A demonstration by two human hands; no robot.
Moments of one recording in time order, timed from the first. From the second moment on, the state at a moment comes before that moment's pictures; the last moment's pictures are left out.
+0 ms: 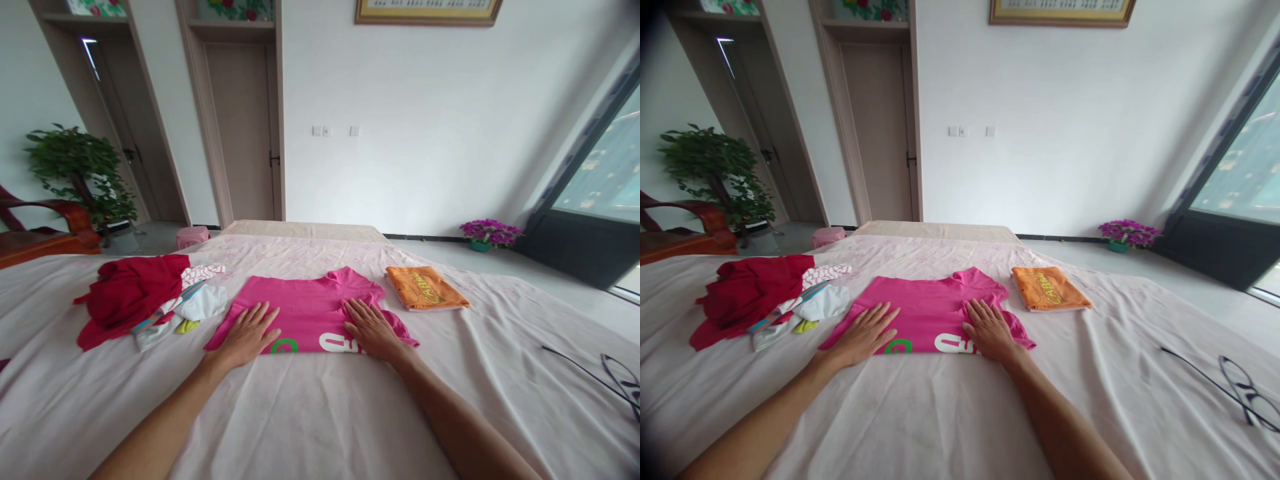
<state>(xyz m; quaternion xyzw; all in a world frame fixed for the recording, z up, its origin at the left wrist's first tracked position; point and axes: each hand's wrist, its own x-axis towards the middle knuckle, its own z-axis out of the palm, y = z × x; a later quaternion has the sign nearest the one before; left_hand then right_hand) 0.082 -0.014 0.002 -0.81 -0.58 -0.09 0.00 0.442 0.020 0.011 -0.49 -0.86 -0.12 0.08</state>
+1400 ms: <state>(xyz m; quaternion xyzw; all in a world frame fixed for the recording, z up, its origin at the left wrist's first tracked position) 0.029 0.139 0.023 -0.69 -0.71 -0.14 -0.02 0.453 0.183 0.050 -0.71 -0.69 0.08 0.14</state>
